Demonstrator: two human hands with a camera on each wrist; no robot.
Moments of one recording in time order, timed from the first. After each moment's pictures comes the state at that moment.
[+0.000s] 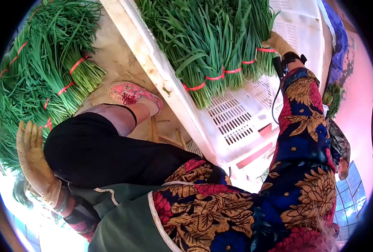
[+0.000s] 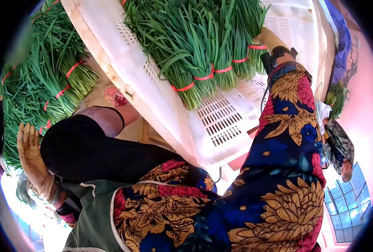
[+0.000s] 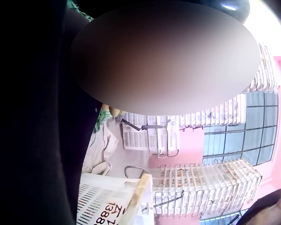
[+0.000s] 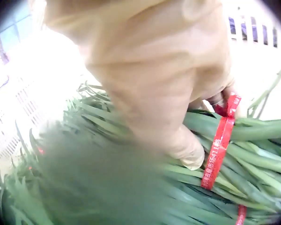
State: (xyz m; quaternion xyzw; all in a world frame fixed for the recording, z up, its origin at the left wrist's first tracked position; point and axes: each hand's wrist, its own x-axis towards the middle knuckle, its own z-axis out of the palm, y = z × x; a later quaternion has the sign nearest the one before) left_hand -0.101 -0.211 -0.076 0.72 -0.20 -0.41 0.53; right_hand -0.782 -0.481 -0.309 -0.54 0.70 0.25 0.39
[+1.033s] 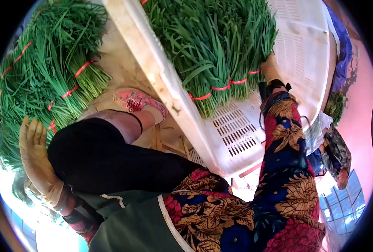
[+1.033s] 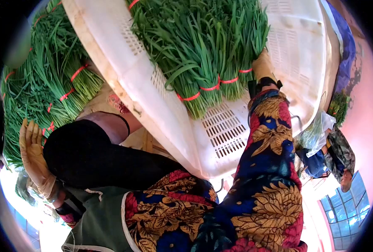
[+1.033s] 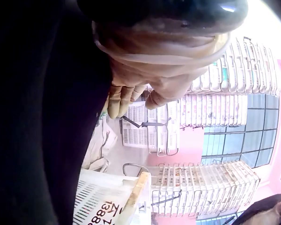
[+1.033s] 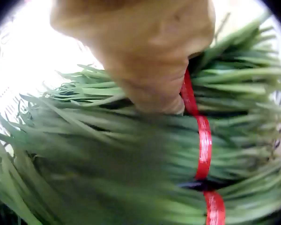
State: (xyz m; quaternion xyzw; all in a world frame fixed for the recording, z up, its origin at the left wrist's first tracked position) left_hand -0.099 -0.226 -0.082 0.71 -0.23 -0.44 0.50; right_hand -0.754 -0.382 -0.345 -0.56 0.79 0.21 0.15
